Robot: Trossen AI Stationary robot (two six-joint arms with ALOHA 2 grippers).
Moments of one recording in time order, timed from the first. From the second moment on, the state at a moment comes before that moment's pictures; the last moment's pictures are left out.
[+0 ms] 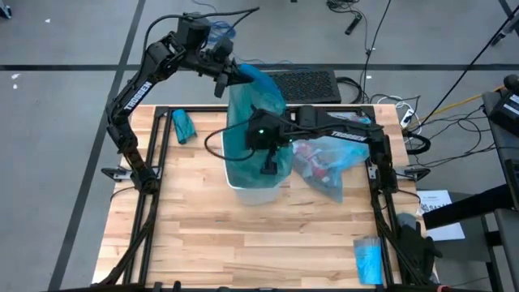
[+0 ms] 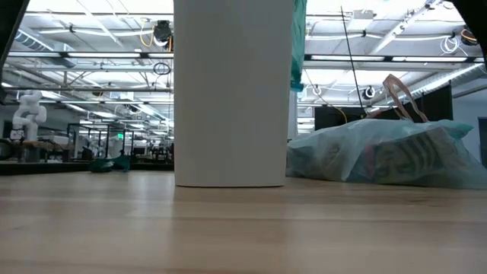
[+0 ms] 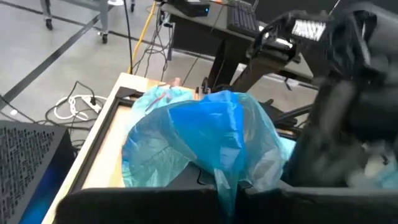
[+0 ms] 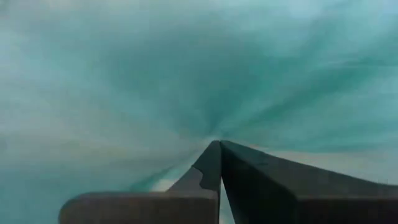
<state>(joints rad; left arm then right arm) 0.70 1.72 2.22 -0.99 0.76 0.07 -0.07 1.99 2.31 -1.24 0.06 -0.07</state>
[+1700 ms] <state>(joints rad) 0.69 1.74 2.22 -1.07 0.73 0.12 -0.07 2.17 2.31 -1.22 -0.16 -0.12</state>
